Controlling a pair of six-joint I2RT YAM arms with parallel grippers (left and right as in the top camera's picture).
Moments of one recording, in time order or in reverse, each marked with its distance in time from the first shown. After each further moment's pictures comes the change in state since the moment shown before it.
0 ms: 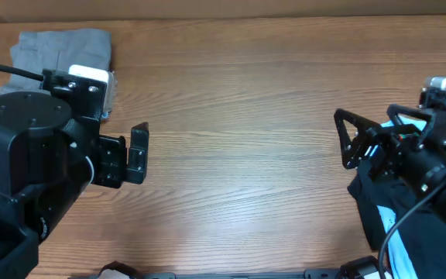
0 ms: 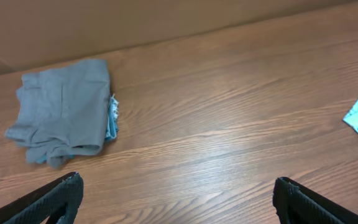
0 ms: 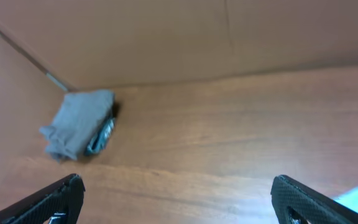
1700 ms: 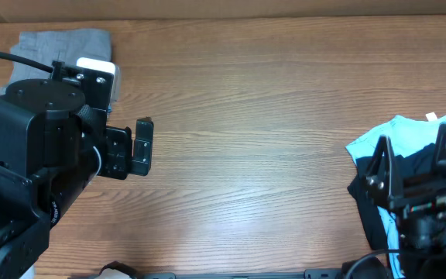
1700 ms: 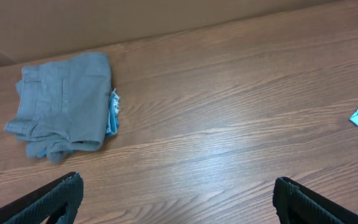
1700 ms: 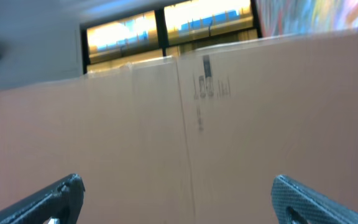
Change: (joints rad) left arm 0.000 0.029 -0.002 -0.003 -0.011 -0.018; right arm -0.121 -0.742 -1.156 1.421 0.119 -0.176
